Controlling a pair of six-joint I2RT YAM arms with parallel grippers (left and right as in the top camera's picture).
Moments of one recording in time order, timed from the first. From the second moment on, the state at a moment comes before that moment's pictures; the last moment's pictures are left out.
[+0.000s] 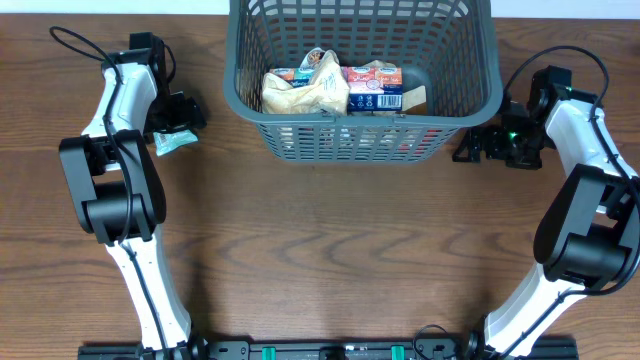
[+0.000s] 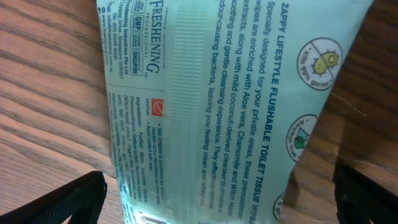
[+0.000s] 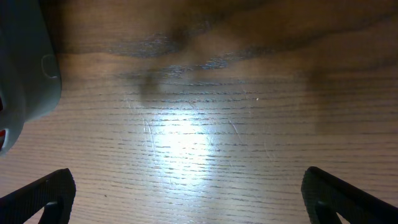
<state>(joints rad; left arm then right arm) 0.13 2.32 1.86 -1.04 -0.08 -0.22 -0.26 2.02 1.48 -0.99 -0.21 -0.17</state>
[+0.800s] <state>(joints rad) 0.13 2.32 1.86 -1.05 -0.08 -0.20 -0.26 2.02 1.48 -1.00 -0.21 -0.17</state>
